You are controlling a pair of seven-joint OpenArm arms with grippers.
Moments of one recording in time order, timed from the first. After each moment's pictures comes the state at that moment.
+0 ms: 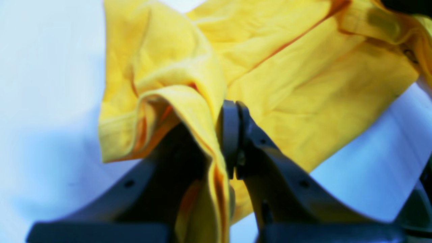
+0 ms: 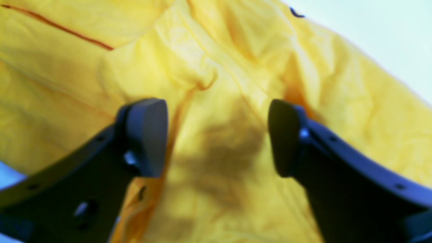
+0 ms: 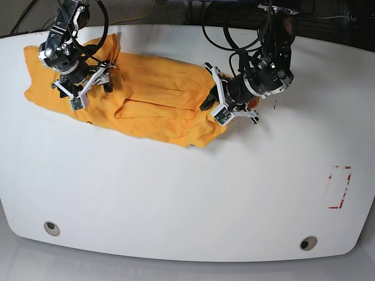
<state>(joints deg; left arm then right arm) 9.3 -0.8 5.0 105.0 -7.5 -41.8 45.7 -16.3 5.9 31.5 102.9 14.2 40.6 -52.4</state>
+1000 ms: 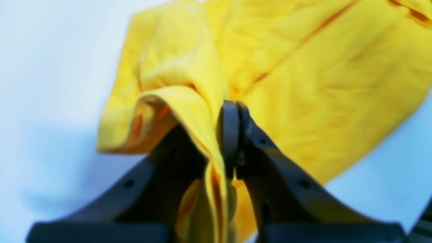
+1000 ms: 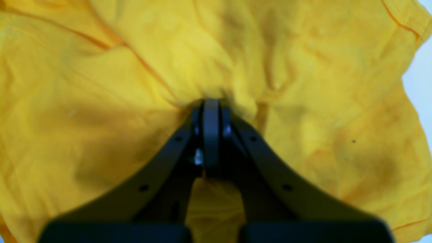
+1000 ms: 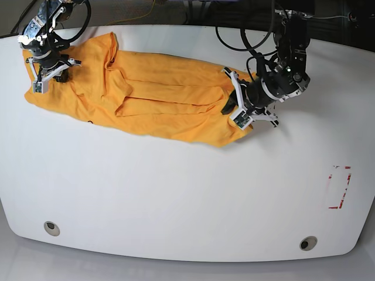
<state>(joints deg) 8.9 -6.4 1.3 105.1 -7.8 -41.8 45.7 -13.9 8.0 48.8 87.9 14.4 40.4 -47.1</state>
